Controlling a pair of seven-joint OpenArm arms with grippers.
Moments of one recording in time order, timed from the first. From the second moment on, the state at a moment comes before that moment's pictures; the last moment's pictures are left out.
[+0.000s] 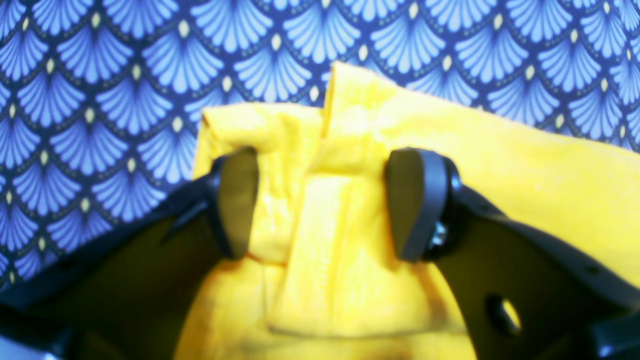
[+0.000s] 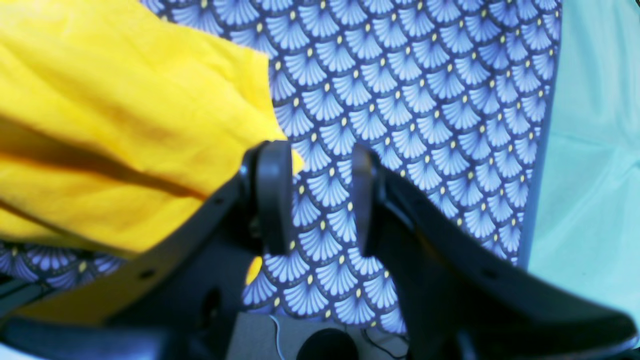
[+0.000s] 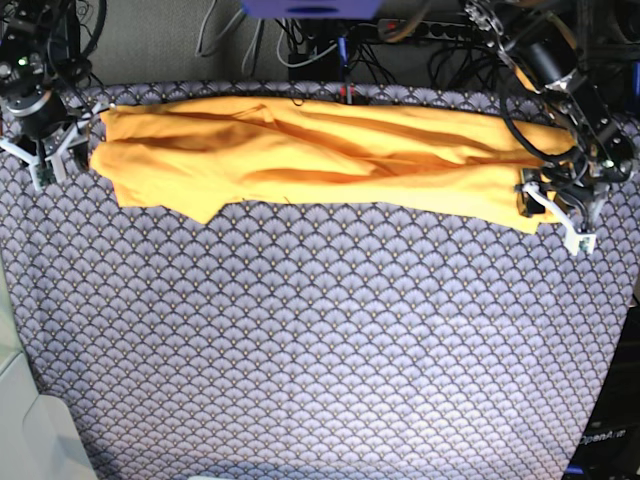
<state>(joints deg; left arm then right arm) -5.6 -7.1 -42.1 79.0 -3.9 -40.5 53.4 -26.0 10.3 35.6 110.3 4.2 40.2 -35.6</state>
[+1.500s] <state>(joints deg) 2.7 -6.5 -48.5 89.3 -4.7 -40.7 55.0 -26.0 10.2 35.4 110.3 4.2 40.1 -35.6</state>
